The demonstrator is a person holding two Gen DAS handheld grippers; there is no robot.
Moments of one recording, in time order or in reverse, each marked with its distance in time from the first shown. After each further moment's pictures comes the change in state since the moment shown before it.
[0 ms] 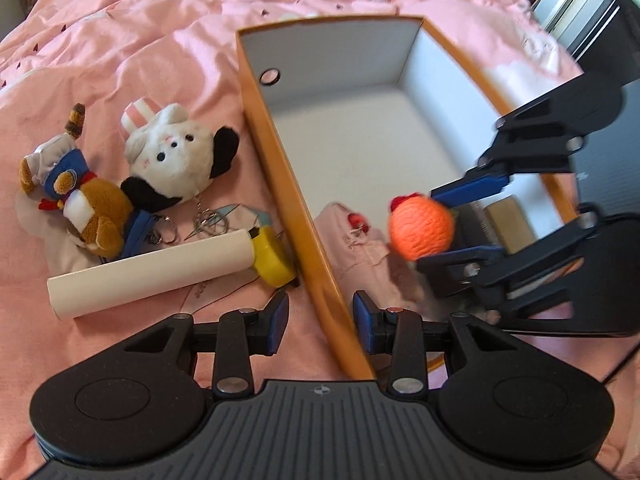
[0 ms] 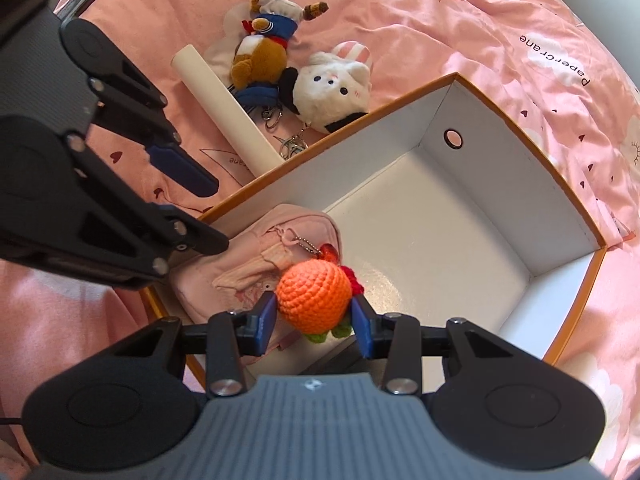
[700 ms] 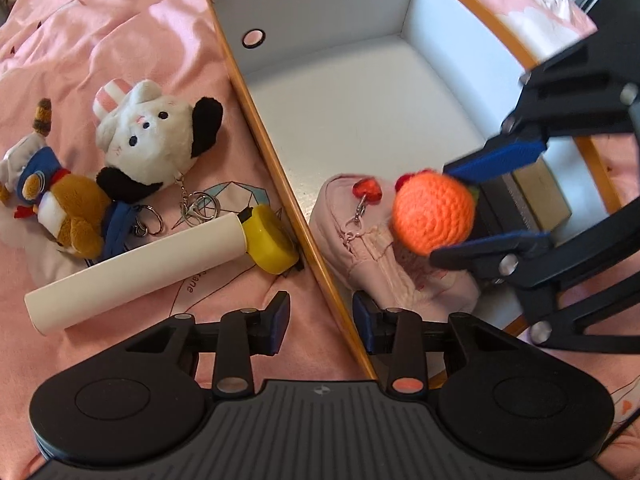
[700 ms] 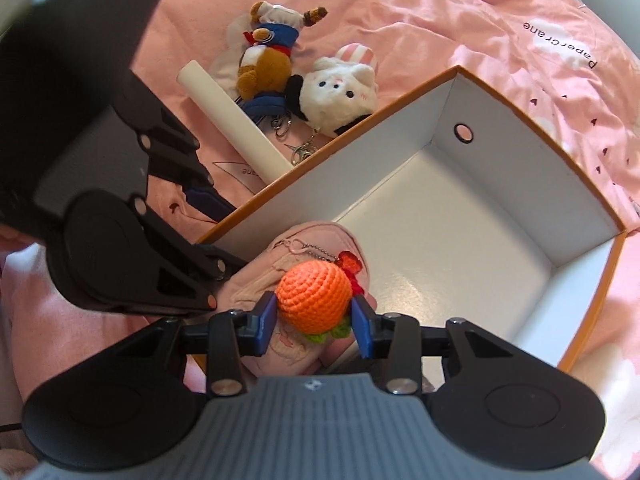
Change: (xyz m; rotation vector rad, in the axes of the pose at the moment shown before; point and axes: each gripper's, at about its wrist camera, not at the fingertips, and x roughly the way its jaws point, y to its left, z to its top) left arm 0.032 -0.012 0.008 0.080 0.113 0.059; right arm -0.002 -0.006 0.003 0.055 -0.013 0.058
